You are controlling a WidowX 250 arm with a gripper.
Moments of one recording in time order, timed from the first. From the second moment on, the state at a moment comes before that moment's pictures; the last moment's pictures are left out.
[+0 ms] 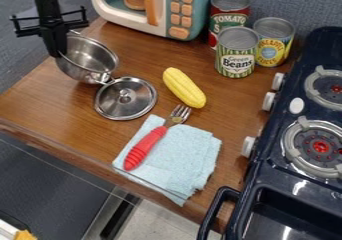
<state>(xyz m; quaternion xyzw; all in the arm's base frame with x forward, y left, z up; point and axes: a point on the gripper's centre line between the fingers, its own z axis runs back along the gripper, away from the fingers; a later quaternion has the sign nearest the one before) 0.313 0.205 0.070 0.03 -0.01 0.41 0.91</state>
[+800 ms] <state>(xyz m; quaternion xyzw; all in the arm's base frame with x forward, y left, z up) 0.298 0.209 0.061 -0.01 0.00 0.41 0.91</state>
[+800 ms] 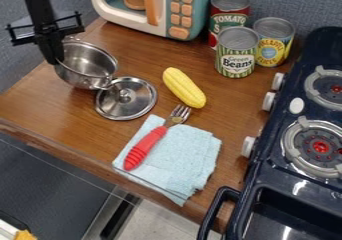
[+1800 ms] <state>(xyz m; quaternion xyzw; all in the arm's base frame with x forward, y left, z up) 0.299 0.208 0.087 0.01 -0.01 0.33 0.94</state>
